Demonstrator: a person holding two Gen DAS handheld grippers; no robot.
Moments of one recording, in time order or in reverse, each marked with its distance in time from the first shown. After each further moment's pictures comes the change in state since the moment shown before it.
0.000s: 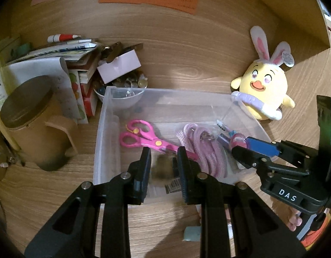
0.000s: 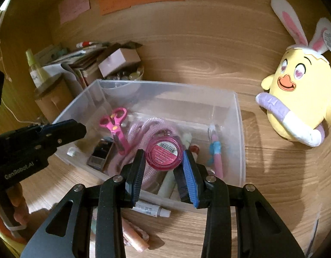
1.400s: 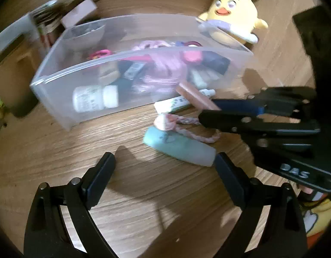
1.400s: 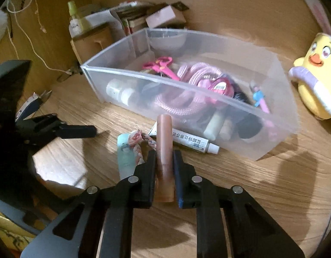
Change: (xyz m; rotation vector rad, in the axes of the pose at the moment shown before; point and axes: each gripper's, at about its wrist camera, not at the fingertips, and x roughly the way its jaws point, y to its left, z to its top) left arm 0.000 -0.048 -0.091 0.191 0.252 -0.049; right arm -0.013 0.033 -0.068 -0.134 0.125 0.161
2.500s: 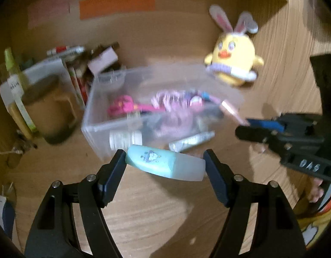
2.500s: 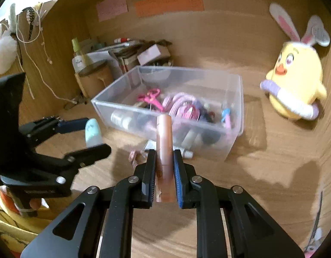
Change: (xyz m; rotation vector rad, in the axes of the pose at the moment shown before) left arm -0.066 0.005 0.012 -0.018 -0.265 0.090; right arm -0.061 -0.015 -0.003 0.057 -0.174 -0.030
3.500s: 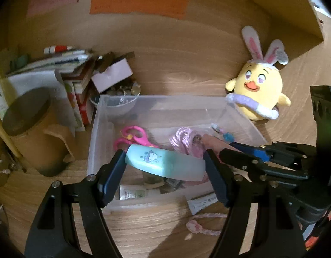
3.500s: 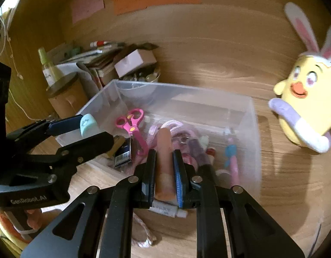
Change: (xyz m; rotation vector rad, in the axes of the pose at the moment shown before) left arm 0.062 0.047 0.056 -0.142 -0.009 -0.016; right arm 0.076 -0.007 0.060 0.038 0.053 -0.063
